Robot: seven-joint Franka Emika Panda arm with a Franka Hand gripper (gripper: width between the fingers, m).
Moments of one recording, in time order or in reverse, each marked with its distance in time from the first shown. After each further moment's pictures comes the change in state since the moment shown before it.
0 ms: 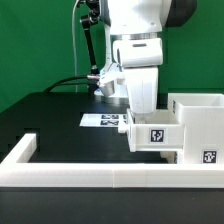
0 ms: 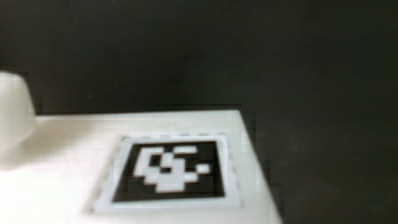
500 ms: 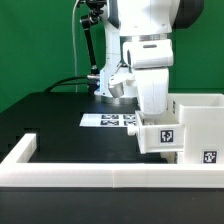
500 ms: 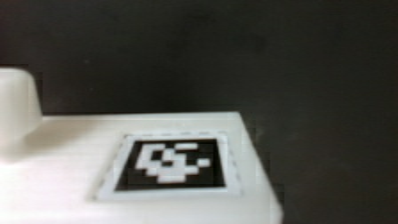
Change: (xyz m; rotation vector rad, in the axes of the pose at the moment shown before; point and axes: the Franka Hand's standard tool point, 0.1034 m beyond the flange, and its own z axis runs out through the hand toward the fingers) arm 0.011 0.001 0.002 -0.009 0.001 0.009
